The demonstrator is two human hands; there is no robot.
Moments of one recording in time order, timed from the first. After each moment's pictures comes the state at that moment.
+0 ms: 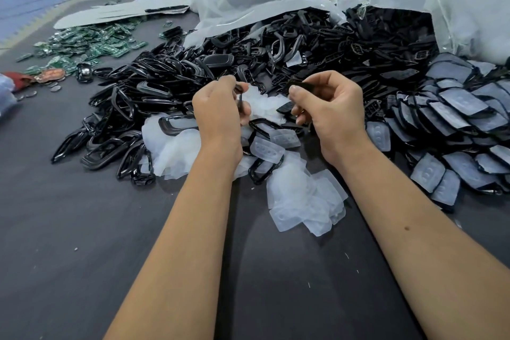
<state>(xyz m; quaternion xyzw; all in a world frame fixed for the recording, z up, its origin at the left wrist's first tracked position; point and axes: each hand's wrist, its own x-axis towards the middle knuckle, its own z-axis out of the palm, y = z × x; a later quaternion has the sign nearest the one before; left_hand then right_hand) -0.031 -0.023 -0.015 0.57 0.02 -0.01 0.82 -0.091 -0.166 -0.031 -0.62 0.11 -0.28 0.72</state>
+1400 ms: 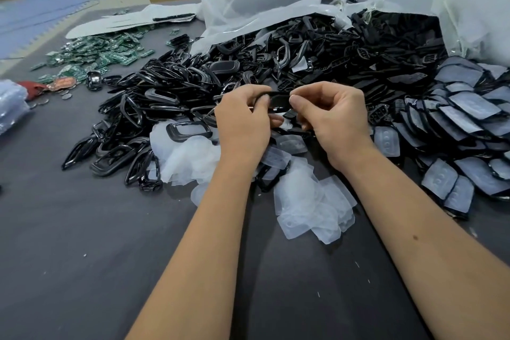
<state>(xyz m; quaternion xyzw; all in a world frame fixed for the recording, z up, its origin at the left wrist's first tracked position) -0.037 -0.031 -0.026 0.76 -0.15 0.07 0.63 -0.088 -0.168 -0.038 -0.72 0.08 -0.29 0.63</state>
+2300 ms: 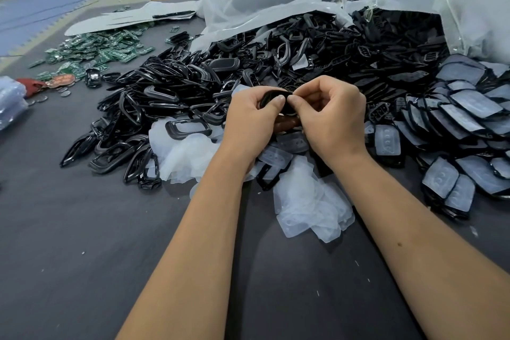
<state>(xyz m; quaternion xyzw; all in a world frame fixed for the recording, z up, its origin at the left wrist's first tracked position) -0.040 -0.029 -0.024 0.69 -0.20 -0.08 0.69 -0.092 -0.155 -0.027 -0.81 0.11 -0.38 0.43</state>
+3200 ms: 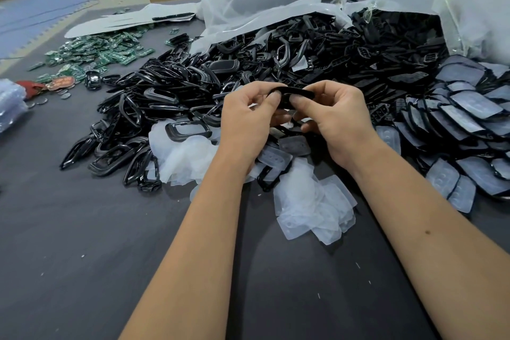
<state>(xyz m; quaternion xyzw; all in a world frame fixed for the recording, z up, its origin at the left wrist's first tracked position) -0.037 -0.027 -0.026 0.67 -0.20 -0.04 0.72 -0.090 -0.170 -0.029 -0.67 0.10 -0.20 0.71</state>
